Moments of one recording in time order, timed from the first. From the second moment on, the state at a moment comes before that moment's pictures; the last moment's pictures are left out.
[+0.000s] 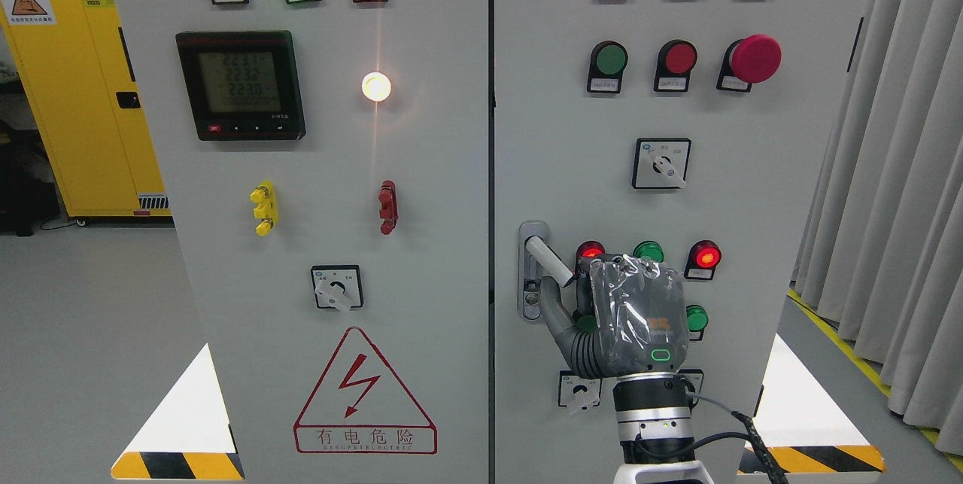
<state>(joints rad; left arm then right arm) -0.04 -0.11 -0.09 -0.04 0.15 -0.05 -0.03 -0.47 0.12 0.22 -1.74 1.36 0.17 -0.13</state>
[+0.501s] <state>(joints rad) -0.04 -0.11 -0.09 -0.04 0.15 -0.05 -0.03 -0.47 0.12 0.22 -1.75 1.36 0.17 -0.13</state>
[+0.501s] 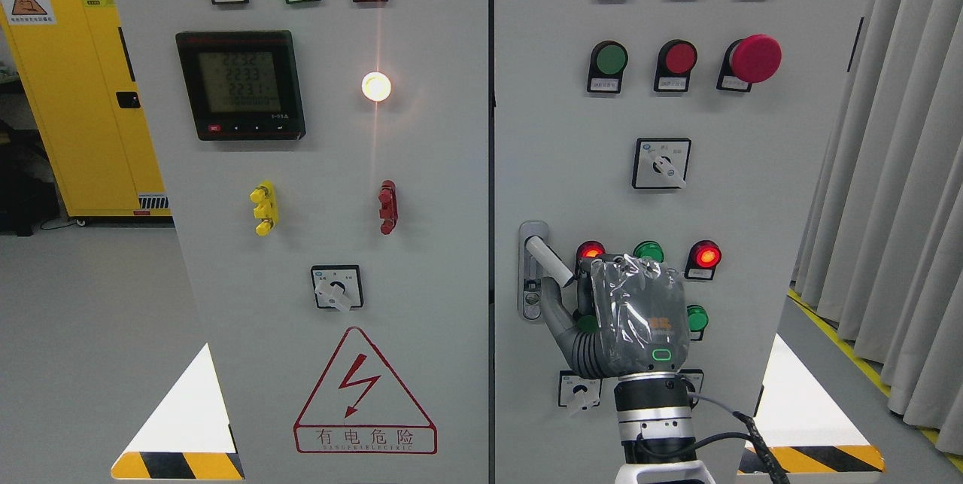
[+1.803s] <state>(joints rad) -0.04 -0.11 -0.09 -0.04 0.15 -0.05 -0.03 -0.47 0.12 0.22 -1.76 1.36 0.17 -0.14</state>
